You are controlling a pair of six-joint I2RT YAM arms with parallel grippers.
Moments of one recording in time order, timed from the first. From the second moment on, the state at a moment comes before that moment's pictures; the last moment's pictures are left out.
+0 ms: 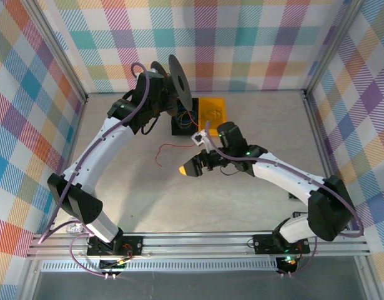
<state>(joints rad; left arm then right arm) -0.52 1.61 1.77 -0.75 -0.27 -0.63 0.71 1.44 1.00 -0.16 -0.83 0.38</state>
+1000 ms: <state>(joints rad) -0.55 1.66 1.78 -0.77 -0.31 -0.63 0.86 1.76 1.37 -0.05 -0.81 0.44</state>
